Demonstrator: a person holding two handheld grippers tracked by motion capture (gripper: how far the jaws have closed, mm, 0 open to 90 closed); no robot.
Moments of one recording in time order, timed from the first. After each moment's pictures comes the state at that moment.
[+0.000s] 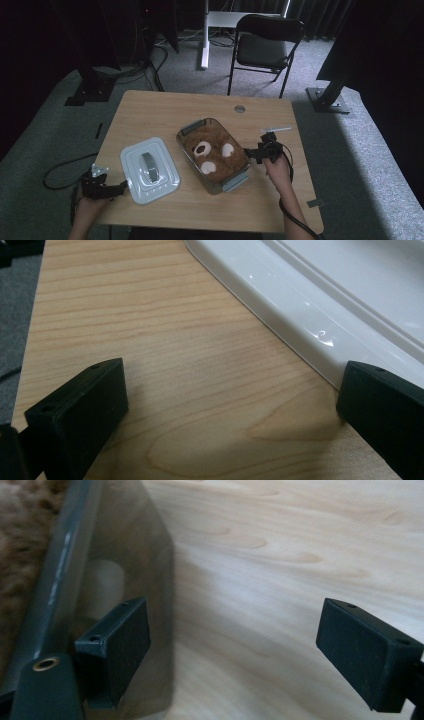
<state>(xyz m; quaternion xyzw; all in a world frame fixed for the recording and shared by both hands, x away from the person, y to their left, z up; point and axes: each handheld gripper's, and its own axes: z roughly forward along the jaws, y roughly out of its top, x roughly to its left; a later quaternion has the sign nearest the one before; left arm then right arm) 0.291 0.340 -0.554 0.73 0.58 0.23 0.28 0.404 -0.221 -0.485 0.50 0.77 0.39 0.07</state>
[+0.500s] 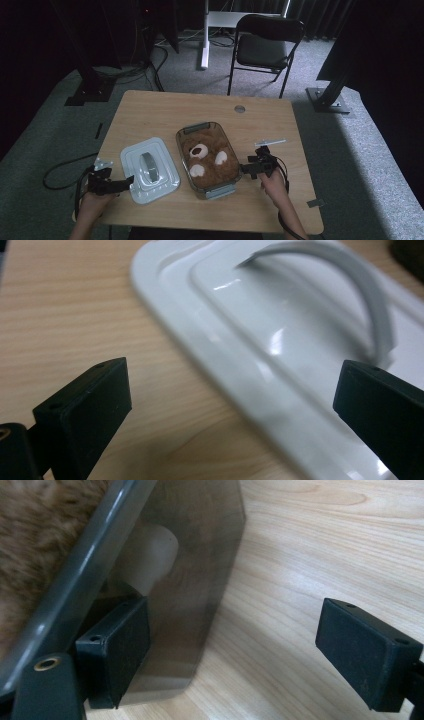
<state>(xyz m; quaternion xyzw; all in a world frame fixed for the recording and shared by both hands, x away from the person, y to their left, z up) 0.296 0.309 -0.519 0.73 0.57 0.20 0.33 0.366 -0.201 -0.500 0.45 0.79 0.42 0.01</state>
